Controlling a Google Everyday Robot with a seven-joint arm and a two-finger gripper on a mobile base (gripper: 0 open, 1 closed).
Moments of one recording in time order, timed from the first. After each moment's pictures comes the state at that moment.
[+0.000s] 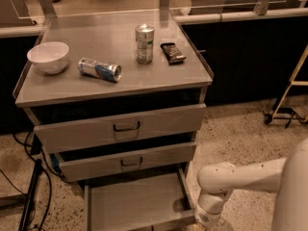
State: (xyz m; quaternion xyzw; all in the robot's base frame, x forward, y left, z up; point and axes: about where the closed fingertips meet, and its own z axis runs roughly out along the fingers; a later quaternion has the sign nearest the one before) arm 0.325 -0.169 0.389 0.43 -0.88 -0.15 0.15
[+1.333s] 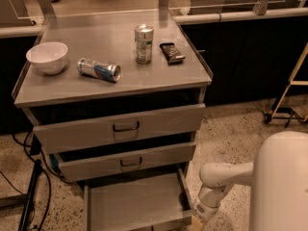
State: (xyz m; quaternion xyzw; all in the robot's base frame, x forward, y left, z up) arm 0.364 -0.176 0.323 0.33 -0.91 -0.18 0.16
